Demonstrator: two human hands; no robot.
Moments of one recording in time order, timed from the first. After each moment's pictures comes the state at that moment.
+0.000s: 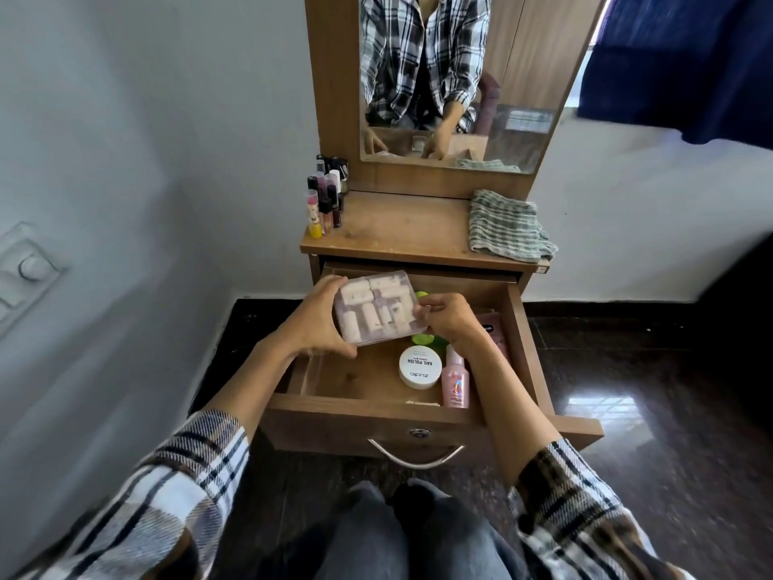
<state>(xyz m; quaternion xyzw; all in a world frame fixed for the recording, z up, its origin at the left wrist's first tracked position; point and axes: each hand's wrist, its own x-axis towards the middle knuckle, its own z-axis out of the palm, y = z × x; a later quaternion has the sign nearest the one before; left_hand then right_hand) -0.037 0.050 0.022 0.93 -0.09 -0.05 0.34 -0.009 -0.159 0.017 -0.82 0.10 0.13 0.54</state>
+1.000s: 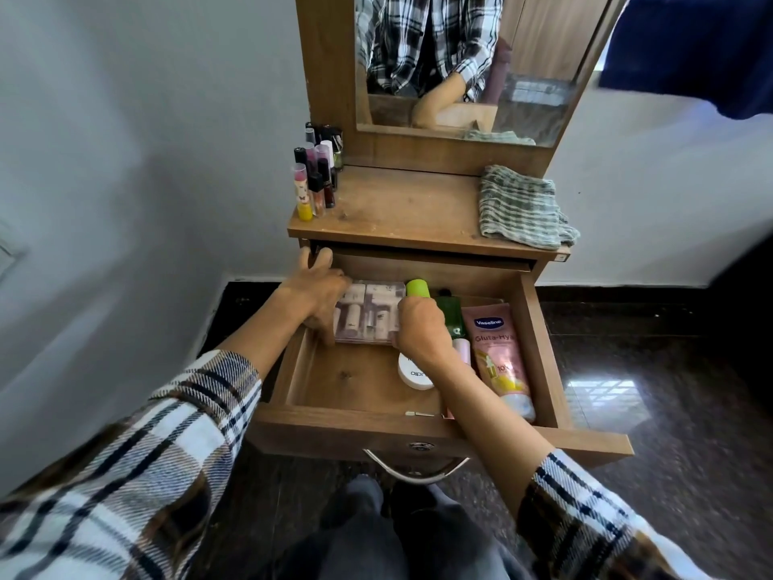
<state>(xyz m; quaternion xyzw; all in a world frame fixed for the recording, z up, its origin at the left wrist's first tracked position) 0.021 0.037 0.029 0.96 -0.18 -0.16 -0.12 -0.024 -0.119 0.011 -0.98 -0.04 0.08 0.16</state>
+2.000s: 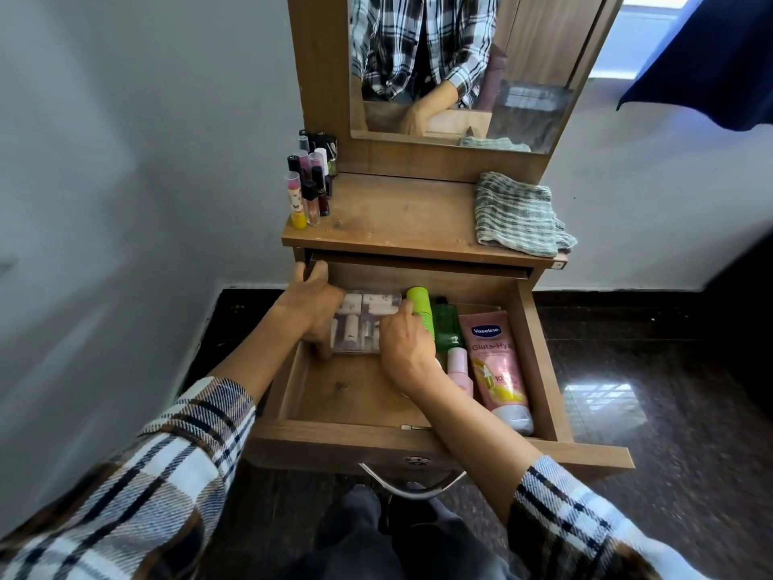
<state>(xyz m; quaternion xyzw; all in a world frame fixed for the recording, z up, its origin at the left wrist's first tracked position) 0.015 0.037 0.021 0.97 -0.16 -0.13 -0.11 -0.024 -0.099 -0.002 -0.99 -0.05 0.06 0.08</state>
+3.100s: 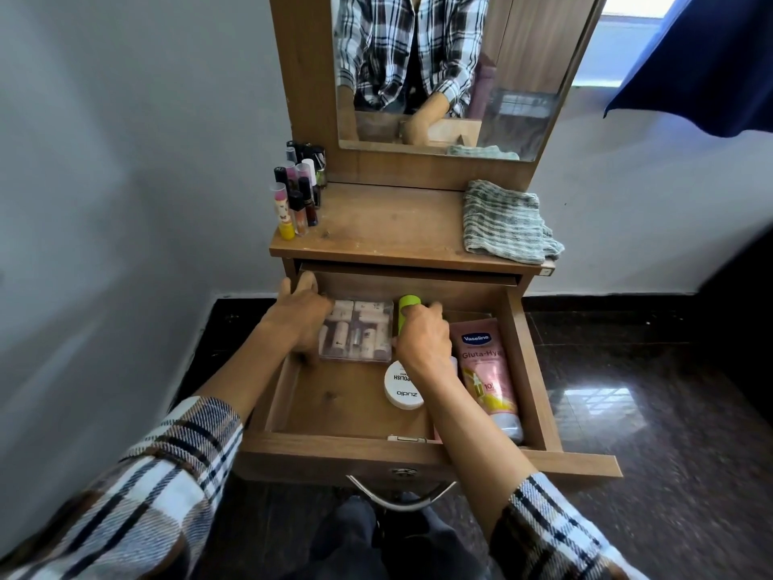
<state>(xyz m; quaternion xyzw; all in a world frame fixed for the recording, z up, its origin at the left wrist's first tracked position) 0.021 0.041 0.007 0.99 -0.10 -0.13 -0.03 -0.009 -0.128 0.004 -0.97 0.10 0.05 0.22</state>
